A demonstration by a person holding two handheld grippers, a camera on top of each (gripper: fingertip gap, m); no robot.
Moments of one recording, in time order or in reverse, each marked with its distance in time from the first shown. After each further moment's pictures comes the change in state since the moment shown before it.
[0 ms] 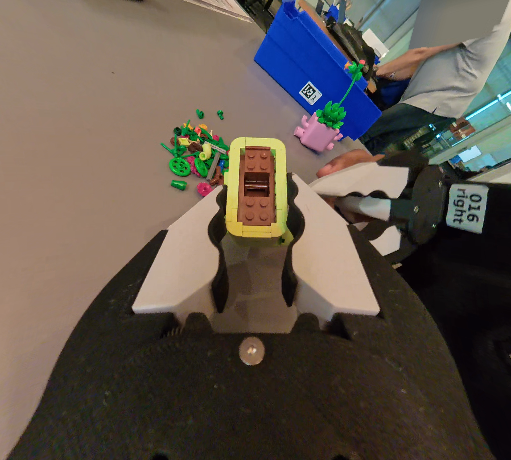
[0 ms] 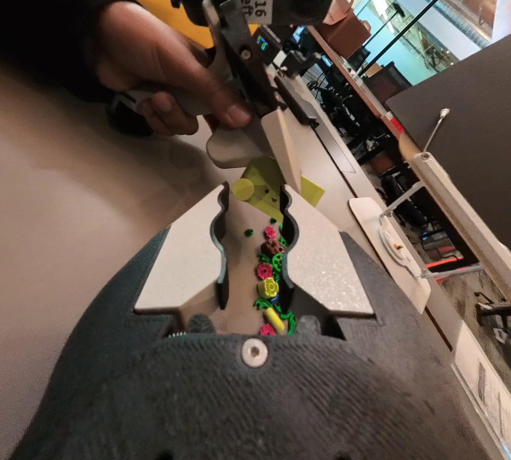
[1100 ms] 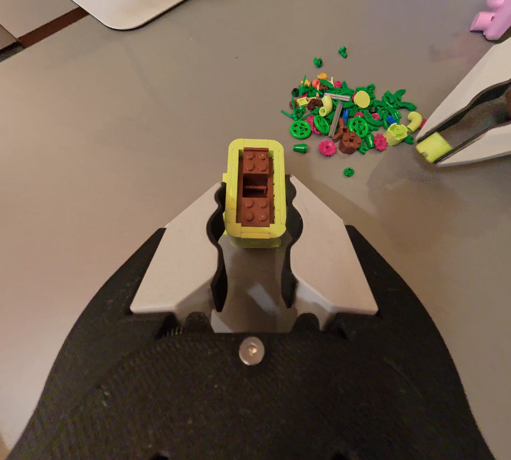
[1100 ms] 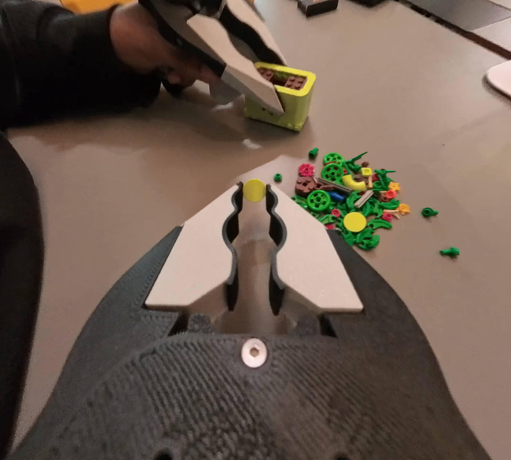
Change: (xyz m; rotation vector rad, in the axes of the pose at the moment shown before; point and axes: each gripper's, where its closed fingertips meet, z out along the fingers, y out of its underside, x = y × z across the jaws) left arm -0.078 0.003 -0.035 -0.203 -0.484 0.430; right arm 0.003 0.045 -0.013 -0.149 -0.339 0.609
